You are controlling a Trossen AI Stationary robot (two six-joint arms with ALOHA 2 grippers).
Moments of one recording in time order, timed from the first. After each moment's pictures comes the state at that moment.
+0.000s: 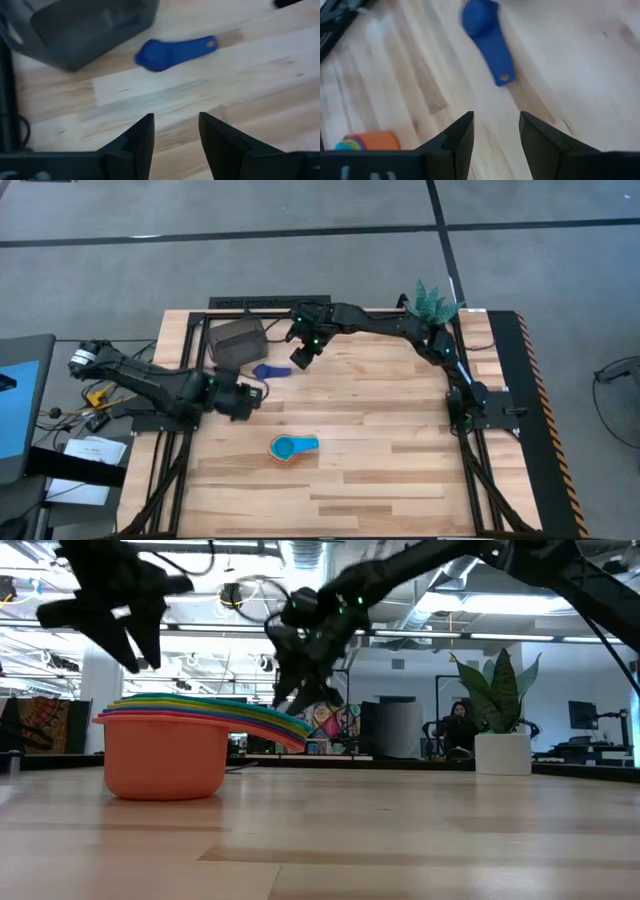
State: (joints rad) left arm -0.26 1.15 0.89 -1.01 -0.62 -1.49; right arm -0.36 2.26 2.01 -0.78 -0.37 0.30
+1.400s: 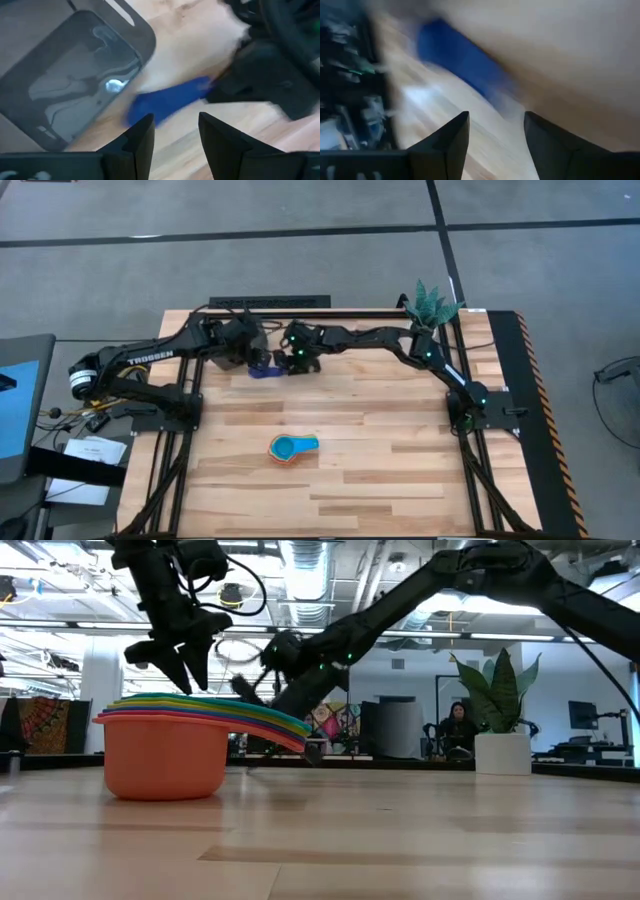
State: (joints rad) left arm 0.46 1.18 0.89 -0.69 -0.17 -0.65; right arm -0.33 2.44 1.90 -0.37 -0.42 1.15
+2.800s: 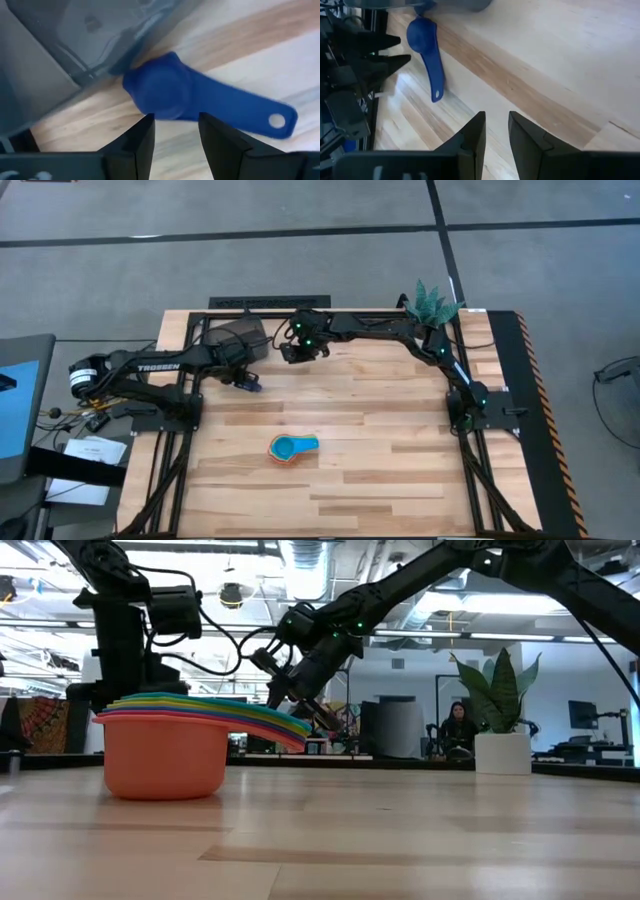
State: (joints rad) left arm 0.42 1.18 0.58 -0.66 -0.24 -0.75; right arm -0.37 2.31 1.89 -0.49 -0.37 0.90
